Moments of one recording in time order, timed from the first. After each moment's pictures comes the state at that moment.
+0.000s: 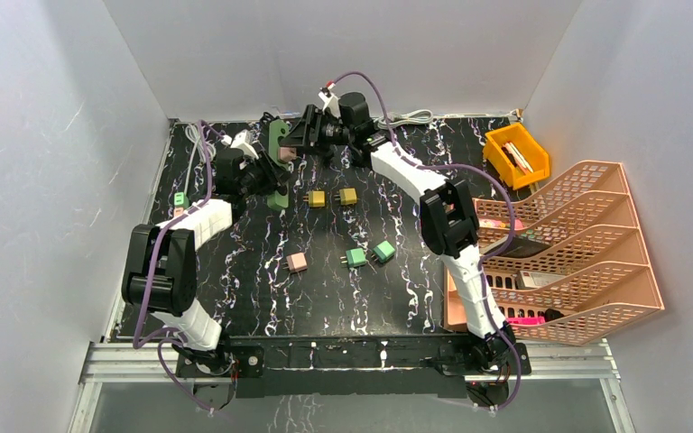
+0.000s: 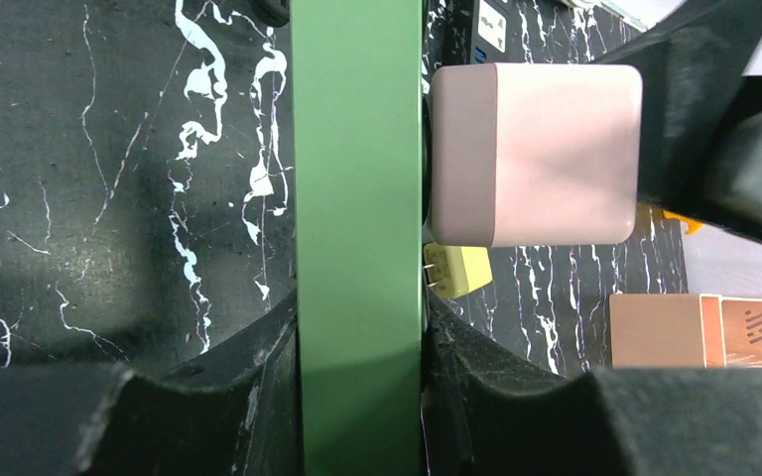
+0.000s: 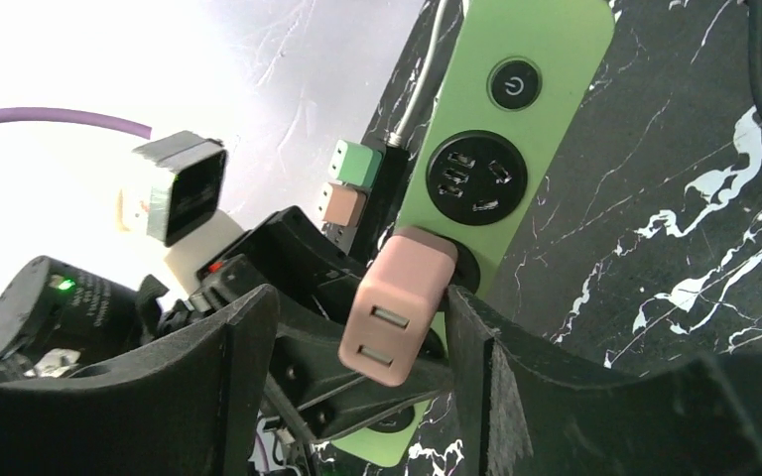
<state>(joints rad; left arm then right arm) -0.15 1.63 0.94 0.25 0.30 -0.58 0.61 2.37 2.13 0.00 -0.65 0.87</state>
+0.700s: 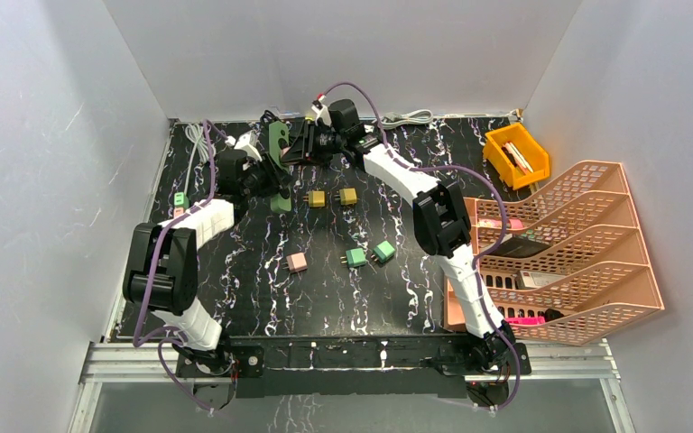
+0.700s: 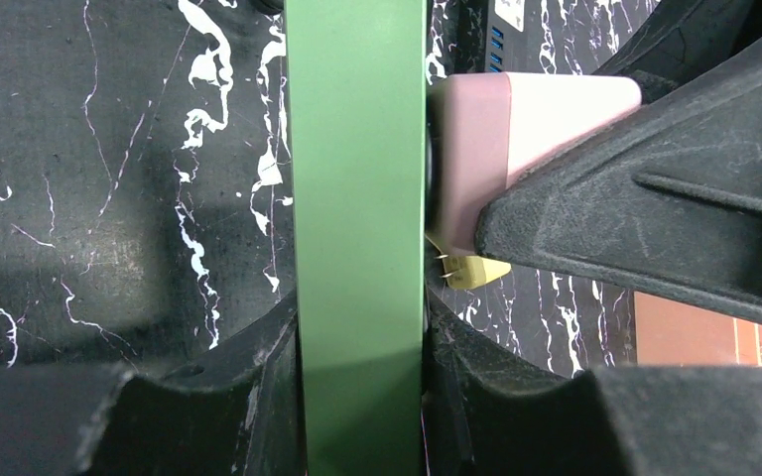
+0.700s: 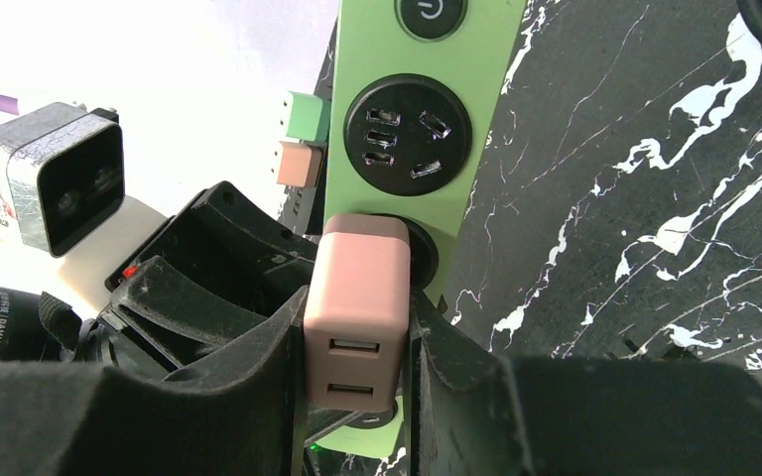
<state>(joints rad) -0.17 1.64 0.94 0.23 0.29 -0.54 0.64 2.45 2.22 -0.19 -0.64 0.81</state>
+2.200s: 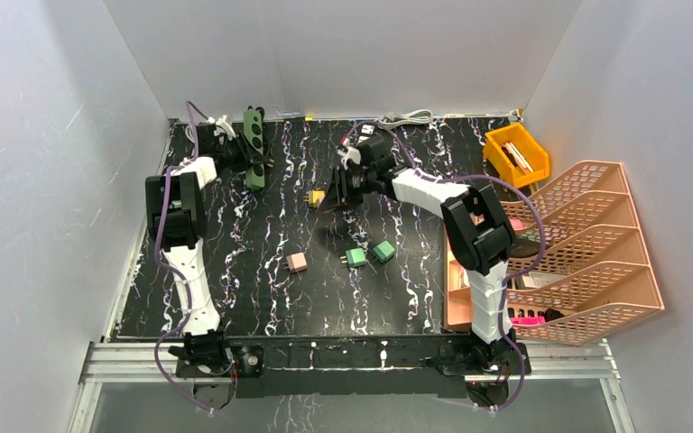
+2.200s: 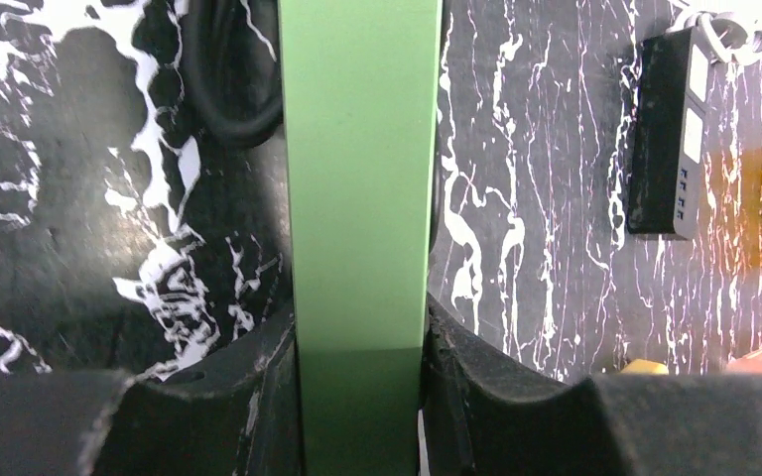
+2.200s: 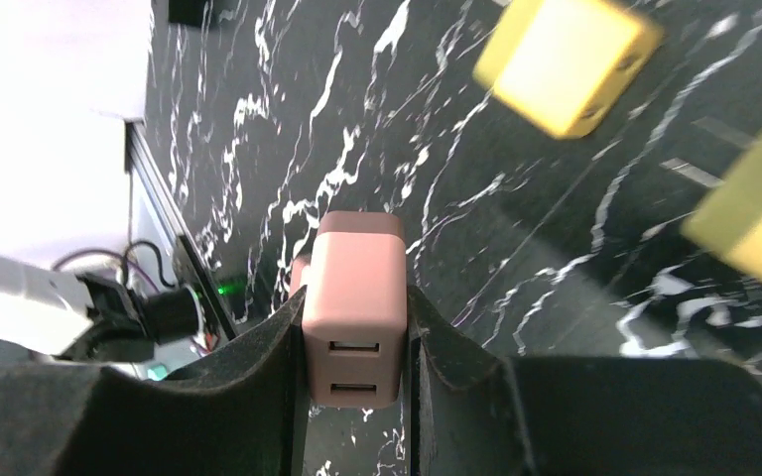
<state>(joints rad) 0.09 2.25 1.58 0.00 0.54 -0.37 0.58 2.07 1.51 -0.17 -0.69 0.54</state>
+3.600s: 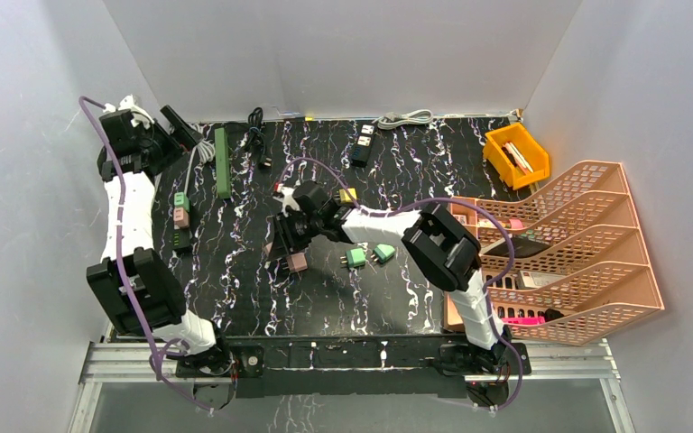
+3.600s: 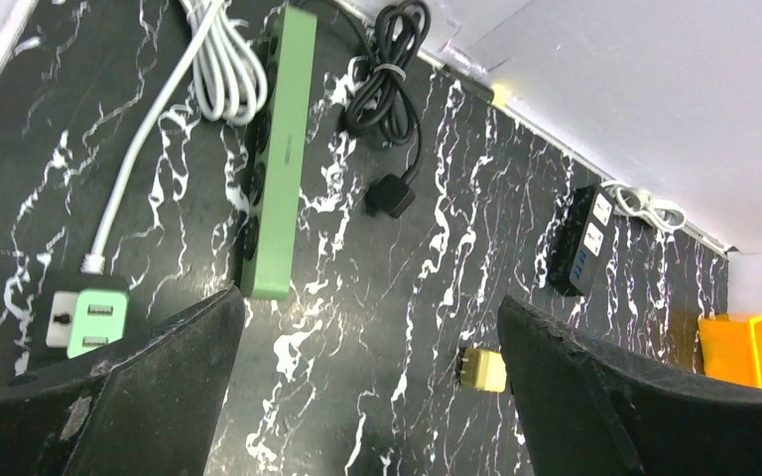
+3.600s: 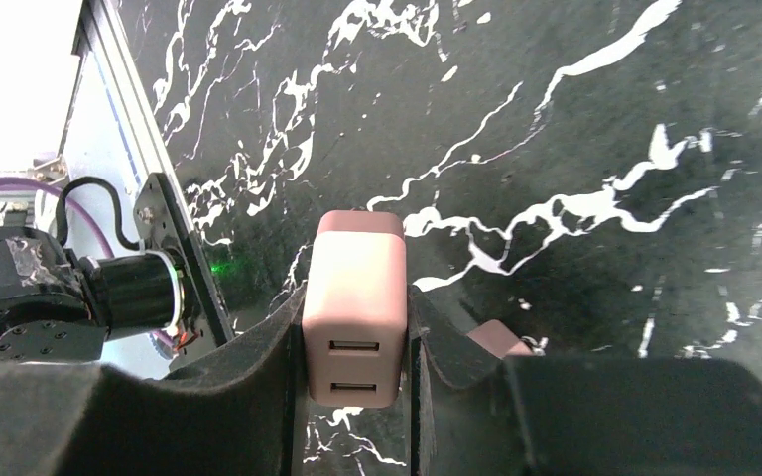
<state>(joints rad) 0.33 1.53 1.42 -0.41 0.35 -0.41 0.96 2.14 1.49 0.00 -0.52 0.52</state>
